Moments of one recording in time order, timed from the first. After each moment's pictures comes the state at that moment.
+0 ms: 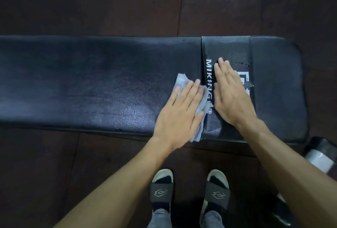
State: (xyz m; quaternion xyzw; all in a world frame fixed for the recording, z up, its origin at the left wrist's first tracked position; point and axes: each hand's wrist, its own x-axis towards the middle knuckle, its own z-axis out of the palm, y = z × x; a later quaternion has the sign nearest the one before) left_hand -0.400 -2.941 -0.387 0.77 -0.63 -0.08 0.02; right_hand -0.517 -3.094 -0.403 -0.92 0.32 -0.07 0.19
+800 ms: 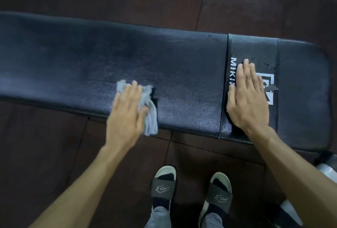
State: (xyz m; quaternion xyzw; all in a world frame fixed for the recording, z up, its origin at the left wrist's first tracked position) left_hand -0.304 -2.804 -0.394 0.89 -0.45 -0.08 0.08; right_hand -0.504 -3.067 -0.400 -0.91 0.40 -0.02 0.12
